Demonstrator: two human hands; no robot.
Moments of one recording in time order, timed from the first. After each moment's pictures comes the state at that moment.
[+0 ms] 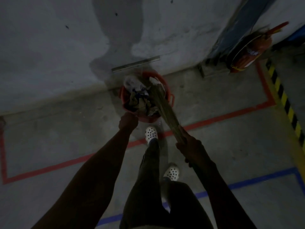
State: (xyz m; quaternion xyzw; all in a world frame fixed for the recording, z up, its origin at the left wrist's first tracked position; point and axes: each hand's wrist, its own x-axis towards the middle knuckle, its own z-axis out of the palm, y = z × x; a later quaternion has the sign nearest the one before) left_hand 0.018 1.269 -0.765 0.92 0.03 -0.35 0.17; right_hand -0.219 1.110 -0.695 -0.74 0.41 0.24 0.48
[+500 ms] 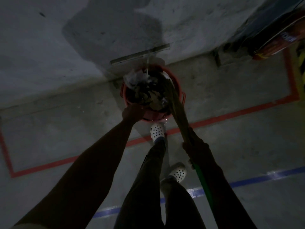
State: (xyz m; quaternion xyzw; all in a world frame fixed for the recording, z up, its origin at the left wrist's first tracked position) left_hand 0.149 1.216 -0.842 0.90 -0.11 -0.42 0.04; right_hand -0.109 1.077 -0.771 -0.69 0.48 0.30 0.46
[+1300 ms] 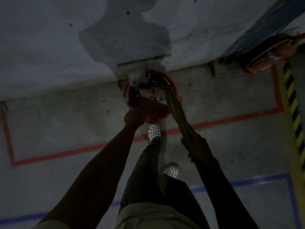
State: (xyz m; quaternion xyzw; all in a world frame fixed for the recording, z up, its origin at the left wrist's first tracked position) left_hand 0.107 1.224 -0.764 0.92 -0.05 -0.39 0.03; right_hand -0.111 1.061 -0.706 -0.69 0.48 0.29 0.46
